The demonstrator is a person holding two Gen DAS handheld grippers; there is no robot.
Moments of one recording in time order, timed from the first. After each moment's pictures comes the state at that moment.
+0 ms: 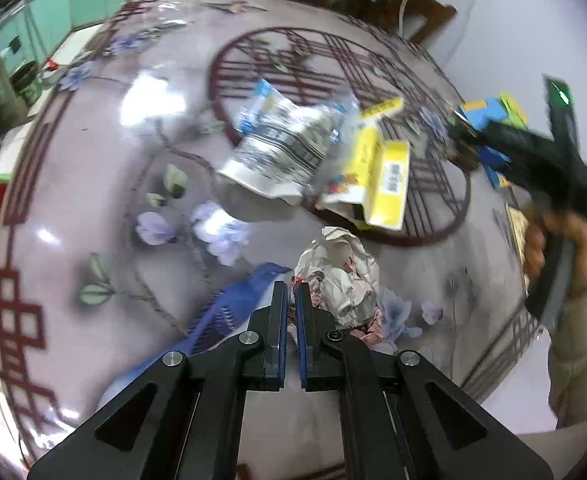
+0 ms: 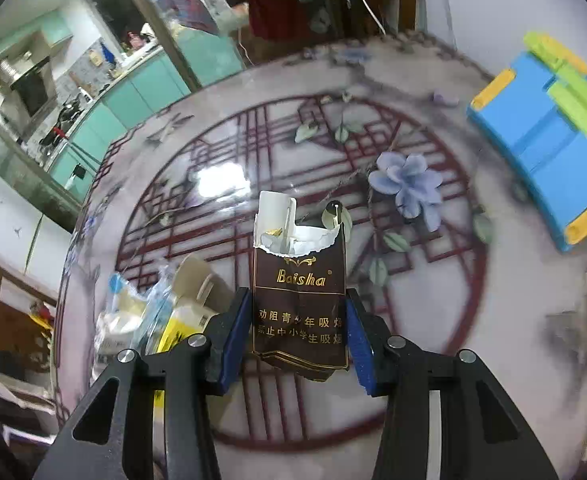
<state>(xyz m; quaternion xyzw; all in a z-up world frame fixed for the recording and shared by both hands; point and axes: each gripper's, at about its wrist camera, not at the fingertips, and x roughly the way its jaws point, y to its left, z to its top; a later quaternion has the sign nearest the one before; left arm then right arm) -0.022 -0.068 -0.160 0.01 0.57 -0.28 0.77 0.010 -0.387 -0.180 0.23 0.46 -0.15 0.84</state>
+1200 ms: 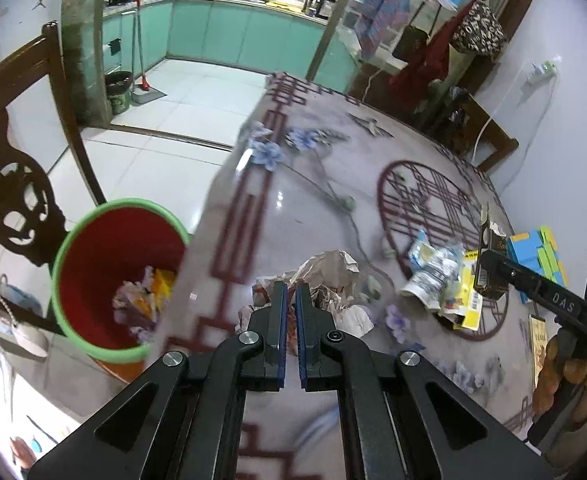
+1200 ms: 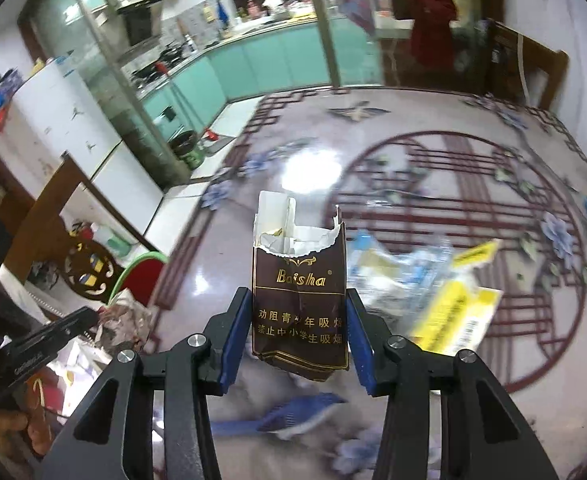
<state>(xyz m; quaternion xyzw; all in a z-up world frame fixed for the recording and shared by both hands) 0.040 0.124 -0.105 -0.08 0.47 -0.18 0.86 0.049 -0.140 -0.110 0.13 0.46 0.00 0.88</state>
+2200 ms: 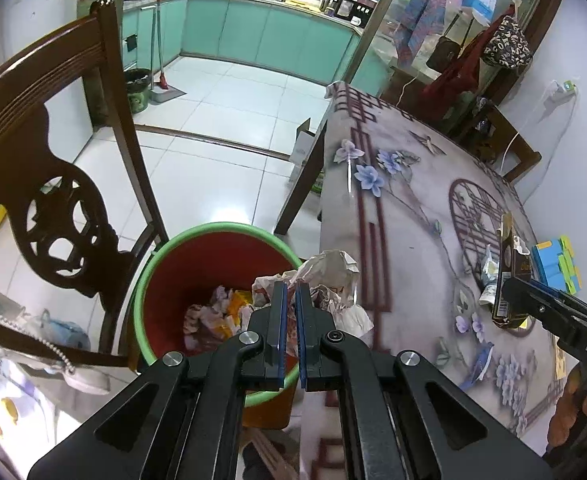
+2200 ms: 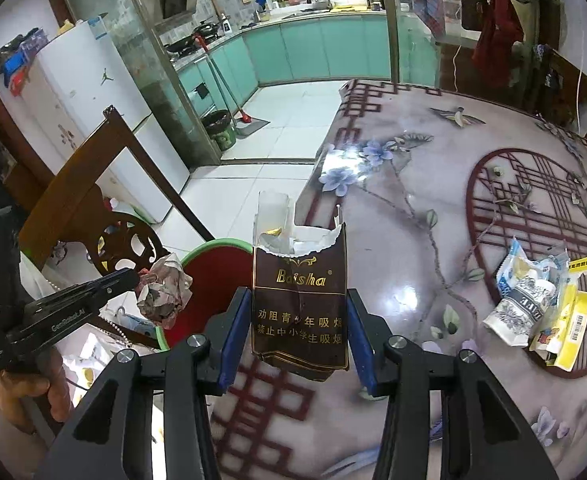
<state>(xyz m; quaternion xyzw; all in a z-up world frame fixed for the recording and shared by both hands) 0.101 0.256 -0.127 -0.07 0.48 -0.17 0.86 0.096 0.050 -0.113 0.10 0.47 0.03 0.87</state>
